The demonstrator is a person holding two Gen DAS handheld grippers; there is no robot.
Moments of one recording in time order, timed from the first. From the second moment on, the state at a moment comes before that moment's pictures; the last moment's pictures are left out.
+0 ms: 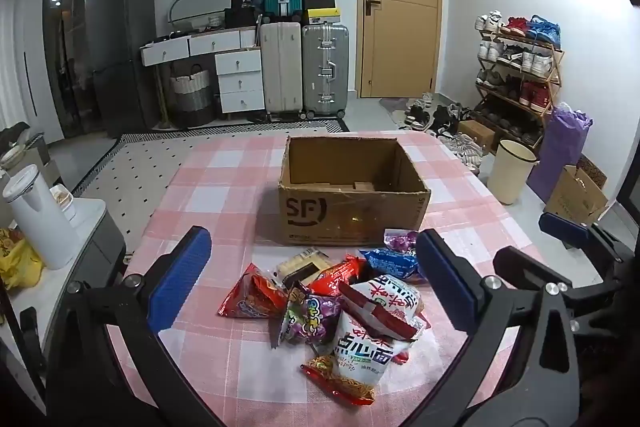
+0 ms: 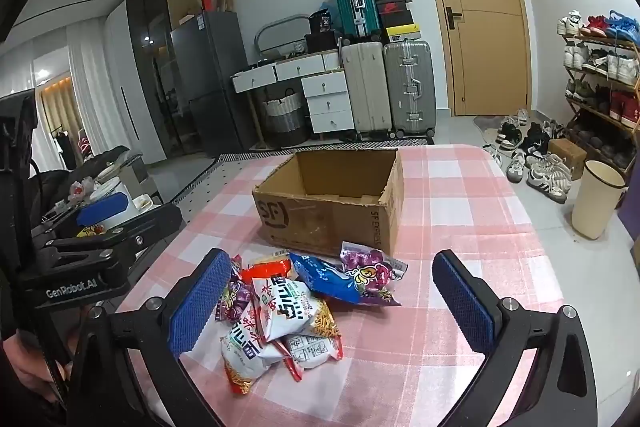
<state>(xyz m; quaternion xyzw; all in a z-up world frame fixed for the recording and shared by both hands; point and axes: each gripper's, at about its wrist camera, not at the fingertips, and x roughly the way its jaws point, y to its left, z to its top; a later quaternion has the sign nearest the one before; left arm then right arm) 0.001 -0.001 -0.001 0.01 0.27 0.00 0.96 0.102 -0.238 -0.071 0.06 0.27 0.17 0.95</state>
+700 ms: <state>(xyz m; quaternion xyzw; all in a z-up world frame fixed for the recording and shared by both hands) -0.003 0.002 -0.007 -0.01 0.28 -0.02 0.96 0.099 -0.233 -0.075 0.06 0.27 0.17 0.95</state>
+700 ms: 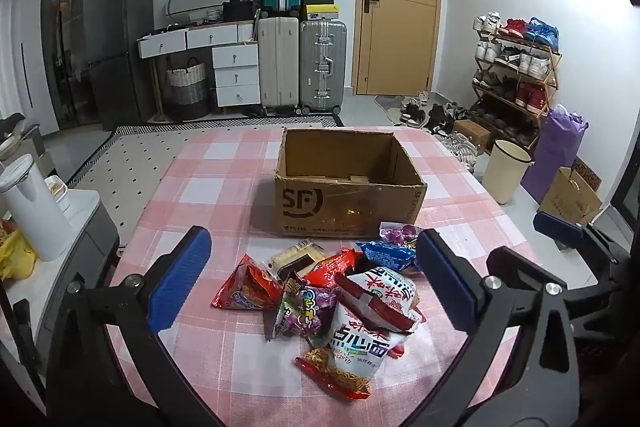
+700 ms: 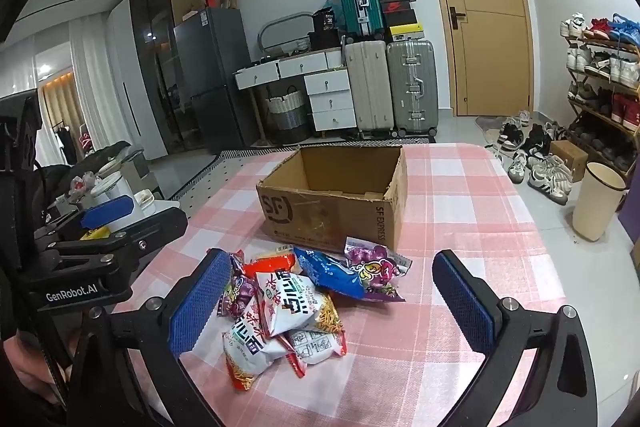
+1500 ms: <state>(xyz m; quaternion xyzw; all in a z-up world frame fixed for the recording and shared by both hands) -0.002 0.010 -0.009 -0.02 0.28 -0.02 0.96 0.096 -0.237 -0.073 0.07 0.27 0.17 0.95</state>
